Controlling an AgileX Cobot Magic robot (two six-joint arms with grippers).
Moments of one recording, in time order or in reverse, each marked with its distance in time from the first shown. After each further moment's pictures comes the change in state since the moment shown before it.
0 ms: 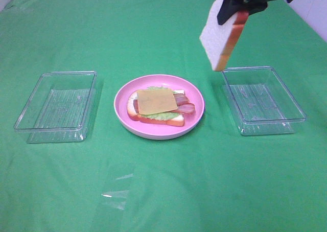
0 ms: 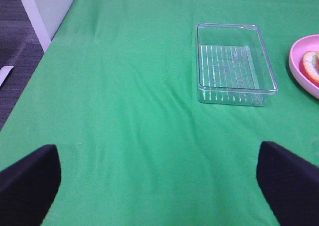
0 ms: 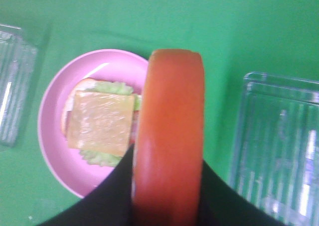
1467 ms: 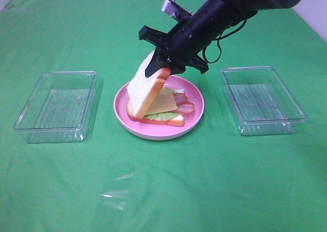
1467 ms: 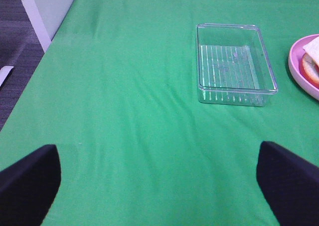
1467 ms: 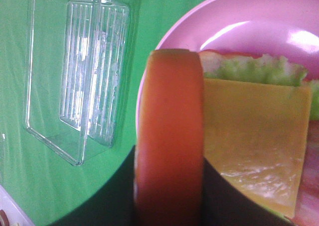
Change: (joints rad) left arm 0.000 0.000 0.000 0.000 0.000 0.000; right arm 0.117 0.333 0.000 0.489 -0.135 -0.157
